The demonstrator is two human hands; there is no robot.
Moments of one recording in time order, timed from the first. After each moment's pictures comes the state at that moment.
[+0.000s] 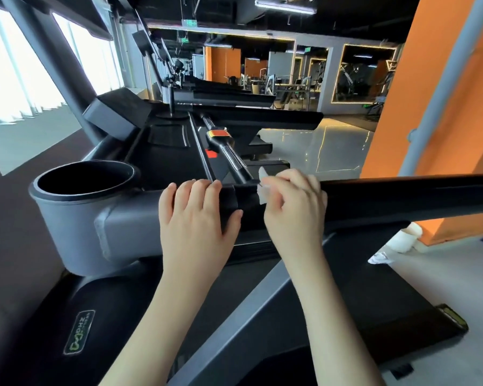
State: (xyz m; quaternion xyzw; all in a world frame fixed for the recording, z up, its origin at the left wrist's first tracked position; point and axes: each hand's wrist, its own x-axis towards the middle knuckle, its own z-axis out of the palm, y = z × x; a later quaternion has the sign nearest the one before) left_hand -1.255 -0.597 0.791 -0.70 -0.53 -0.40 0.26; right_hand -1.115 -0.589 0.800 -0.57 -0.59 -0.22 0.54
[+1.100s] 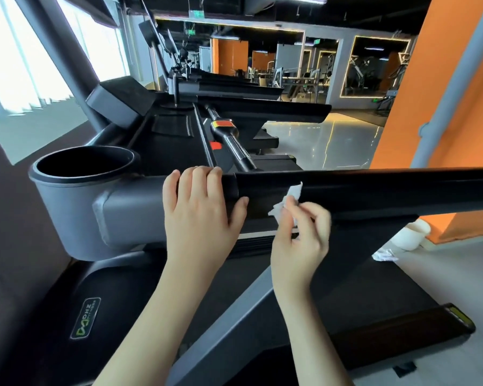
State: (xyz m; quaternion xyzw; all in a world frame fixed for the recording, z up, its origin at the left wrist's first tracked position) left_hand -1.248 -0.598 0.786 -0.69 -0.55 -0.39 0.27; right_hand -1.120 -0.596 0.729 -0.47 -0.46 -0.18 0.73
